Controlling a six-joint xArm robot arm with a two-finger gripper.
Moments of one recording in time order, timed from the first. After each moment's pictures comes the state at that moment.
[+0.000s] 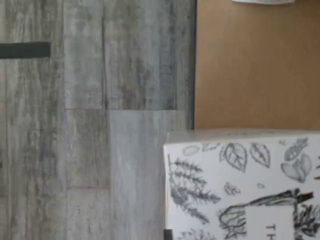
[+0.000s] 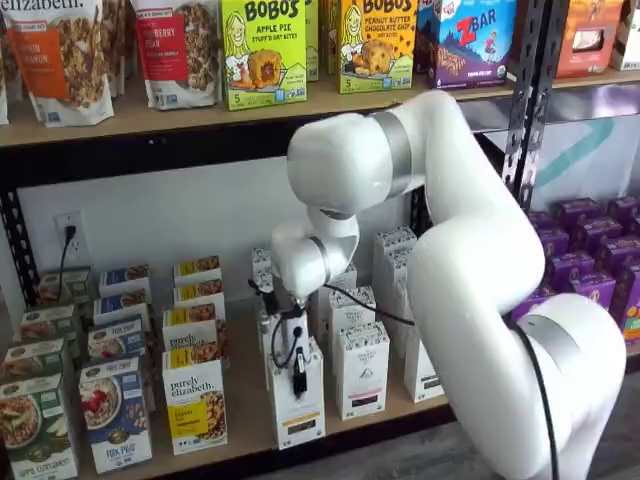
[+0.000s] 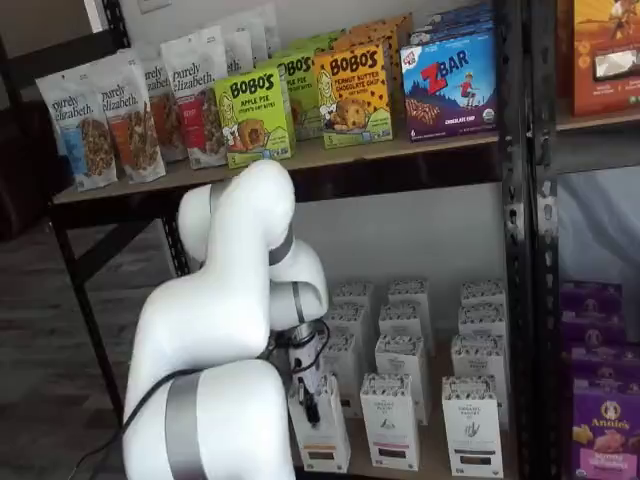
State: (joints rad) arm 0.30 1.08 -1.58 -0.07 0.55 -1.20
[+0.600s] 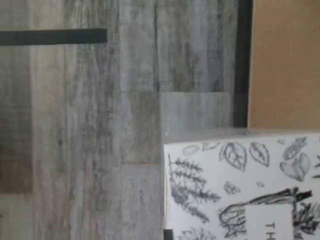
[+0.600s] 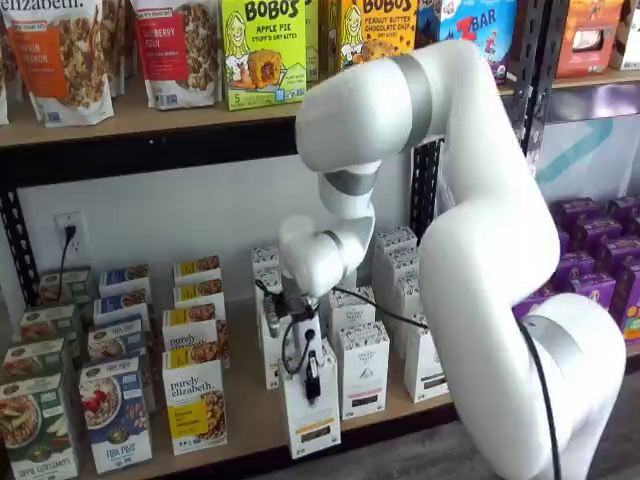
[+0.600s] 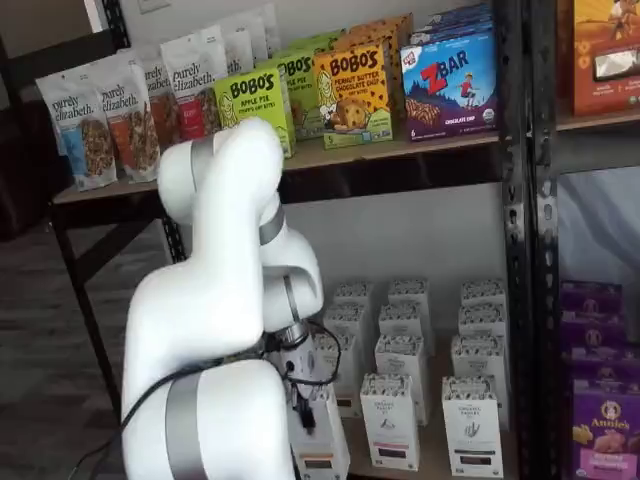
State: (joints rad) arm 0.31 0.84 -1.23 -0.16 0.45 -1.11
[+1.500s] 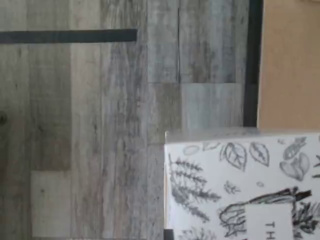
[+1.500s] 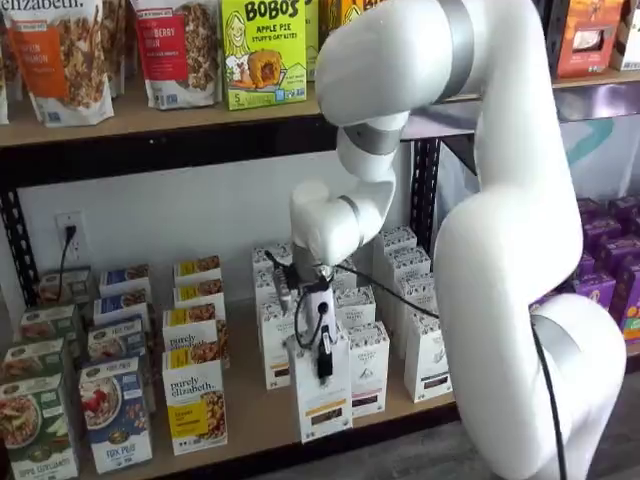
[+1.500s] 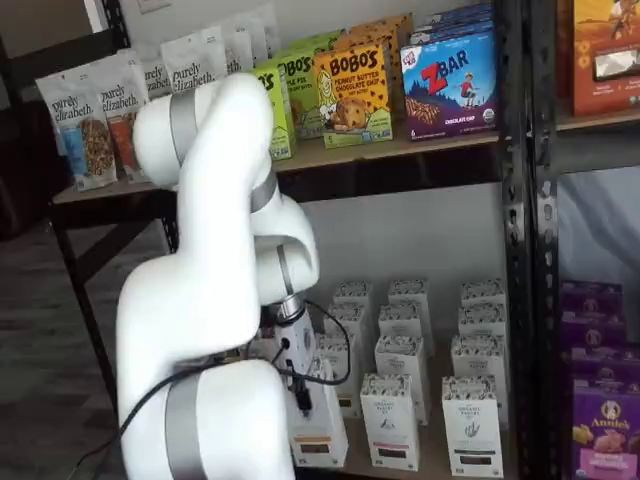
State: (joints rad) arm 0.30 0.56 -0.99 -0.15 0.48 -1.14
